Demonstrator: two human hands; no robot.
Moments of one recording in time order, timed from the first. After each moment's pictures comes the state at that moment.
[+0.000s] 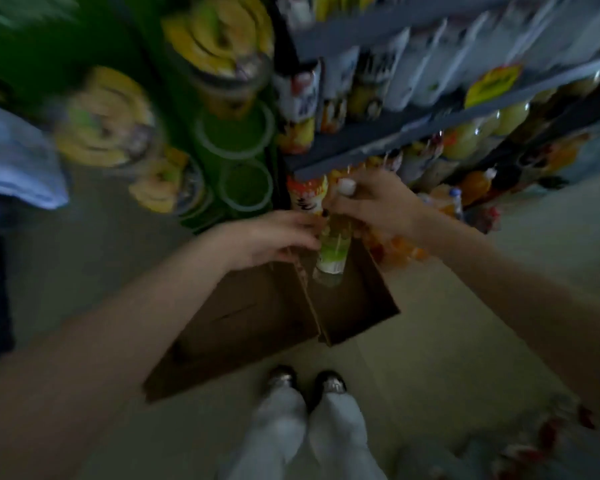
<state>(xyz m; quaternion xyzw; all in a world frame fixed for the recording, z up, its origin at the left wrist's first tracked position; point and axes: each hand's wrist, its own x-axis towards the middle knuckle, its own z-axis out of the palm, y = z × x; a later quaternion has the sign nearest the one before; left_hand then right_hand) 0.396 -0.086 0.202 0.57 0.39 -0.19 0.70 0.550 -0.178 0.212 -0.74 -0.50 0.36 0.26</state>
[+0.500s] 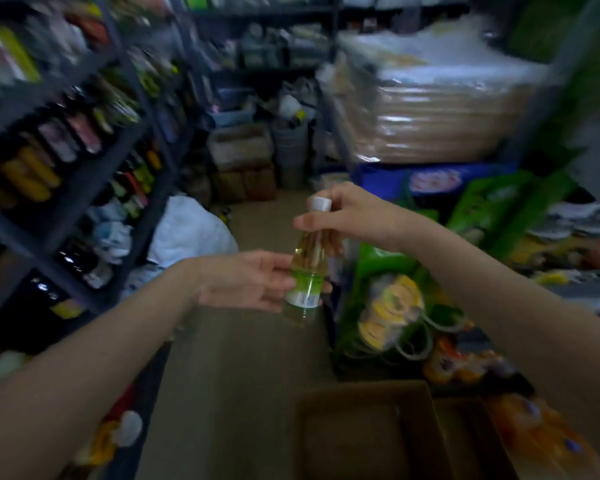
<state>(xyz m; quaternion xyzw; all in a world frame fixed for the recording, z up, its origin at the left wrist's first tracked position) 0.026 0.076 0.491 0.56 0.27 -0.03 0.78 0.221 0.044 0.528 -0.48 -0.66 0.47 0.33</state>
